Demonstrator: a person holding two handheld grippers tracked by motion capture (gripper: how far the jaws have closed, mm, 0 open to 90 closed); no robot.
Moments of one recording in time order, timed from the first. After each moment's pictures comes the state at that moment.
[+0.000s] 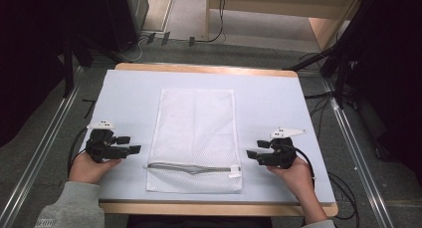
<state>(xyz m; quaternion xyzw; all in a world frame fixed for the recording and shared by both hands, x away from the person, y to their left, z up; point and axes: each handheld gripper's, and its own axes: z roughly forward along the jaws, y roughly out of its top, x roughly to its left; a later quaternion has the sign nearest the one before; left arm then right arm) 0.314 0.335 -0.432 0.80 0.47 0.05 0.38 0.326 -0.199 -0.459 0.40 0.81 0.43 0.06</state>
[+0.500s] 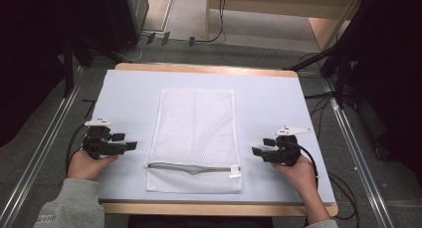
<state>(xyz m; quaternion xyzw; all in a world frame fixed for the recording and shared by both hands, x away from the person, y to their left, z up) 0.322 0.343 -0.436 0.79 0.49 0.07 0.37 0.335 -0.213 -0.467 0.43 0.80 0.42 0.07</state>
